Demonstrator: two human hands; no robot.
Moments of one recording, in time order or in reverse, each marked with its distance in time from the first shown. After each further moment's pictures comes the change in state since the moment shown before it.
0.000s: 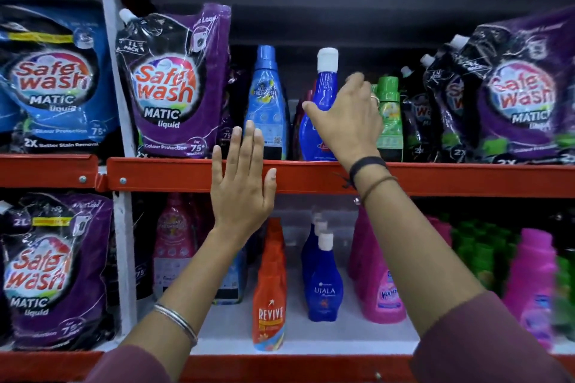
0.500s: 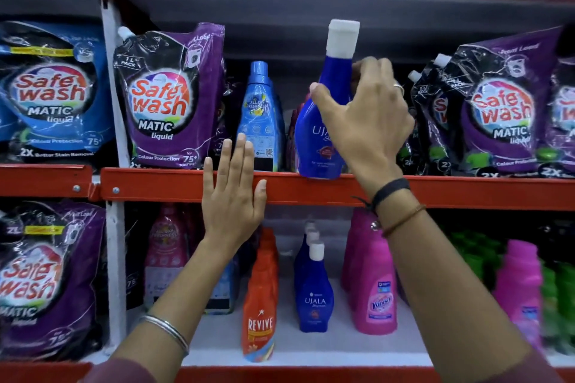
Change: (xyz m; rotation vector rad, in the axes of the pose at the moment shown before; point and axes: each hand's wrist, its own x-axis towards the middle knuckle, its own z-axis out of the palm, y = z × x) left_hand -0.002 0.000 0.002 -0.011 0.024 0.009; right_hand -0.016 -0.008 -0.065 0.095 0.181 -0.086
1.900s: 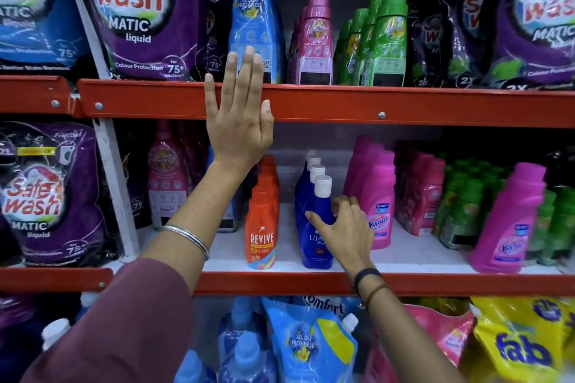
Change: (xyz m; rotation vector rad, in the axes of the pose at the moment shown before) left_hand -0.009 0.016 0.010 -0.030 0.032 0.009; right_hand -0.240 0.152 0.066 -0.148 -0.642 0.335
